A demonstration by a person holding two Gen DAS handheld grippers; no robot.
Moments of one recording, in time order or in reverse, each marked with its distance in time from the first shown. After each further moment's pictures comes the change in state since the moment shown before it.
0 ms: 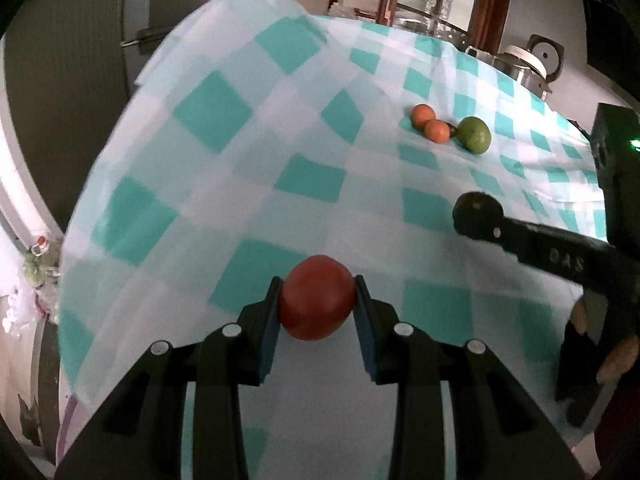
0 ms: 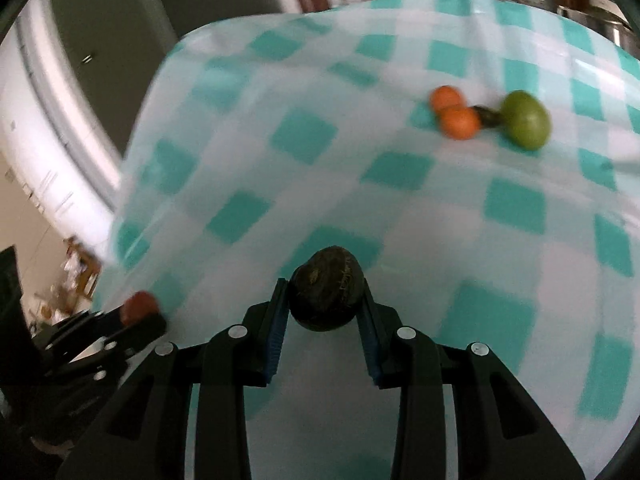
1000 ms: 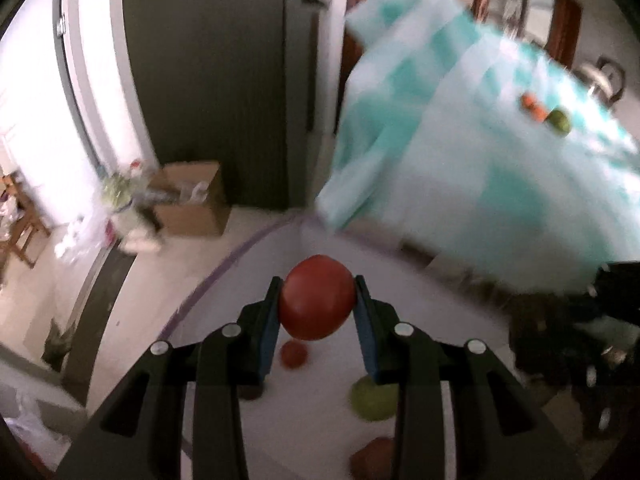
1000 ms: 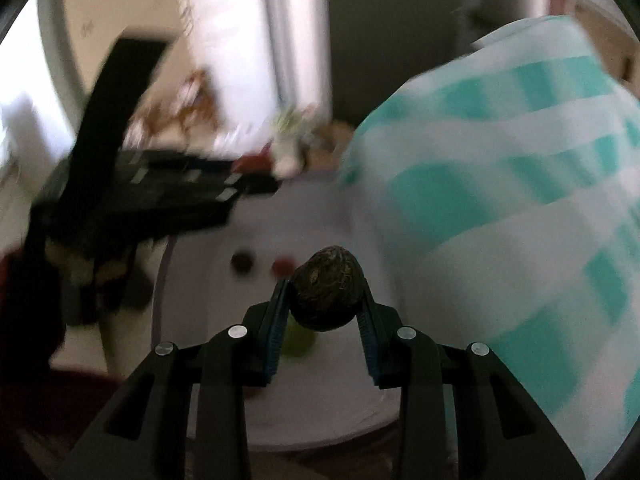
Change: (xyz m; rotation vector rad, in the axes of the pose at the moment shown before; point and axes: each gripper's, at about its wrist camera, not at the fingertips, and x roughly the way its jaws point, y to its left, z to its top) left arm -0.082 0.164 -0.155 -0.156 0.078 0.236; right arm 0.011 0.218 -0.167 -0.691 0.259 0.253
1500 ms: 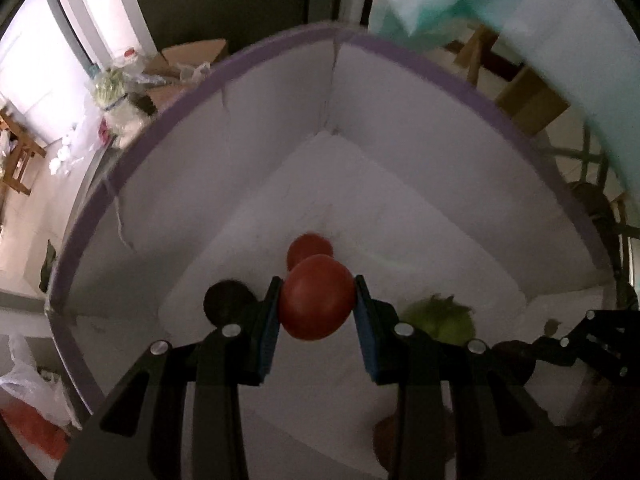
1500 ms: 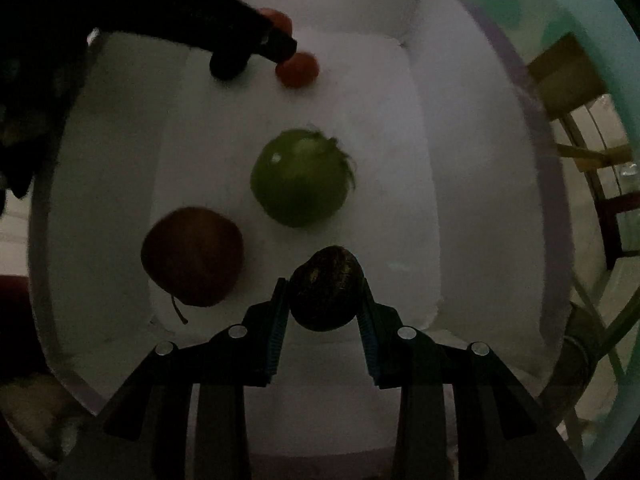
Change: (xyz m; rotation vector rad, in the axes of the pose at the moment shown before) left arm 0.092 0.020 -0.050 -0.072 0.381 0.013; right arm 0.127 0.022 -0.043 -0.125 0.488 -0.058
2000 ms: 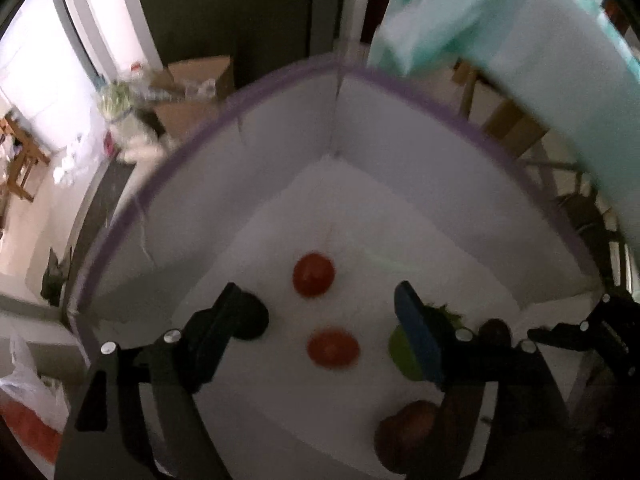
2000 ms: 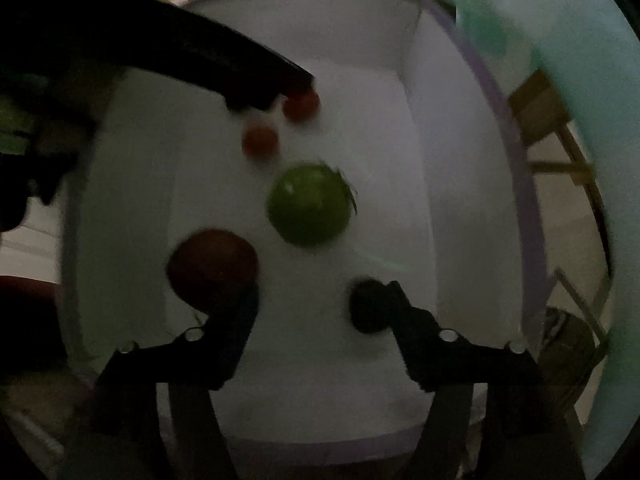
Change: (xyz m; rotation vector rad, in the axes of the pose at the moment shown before) left arm -0.034 0.004 0.002 0.001 -0.117 -0.006; right arm -0.041 -0.001 0.001 0.008 -0.177 0.043
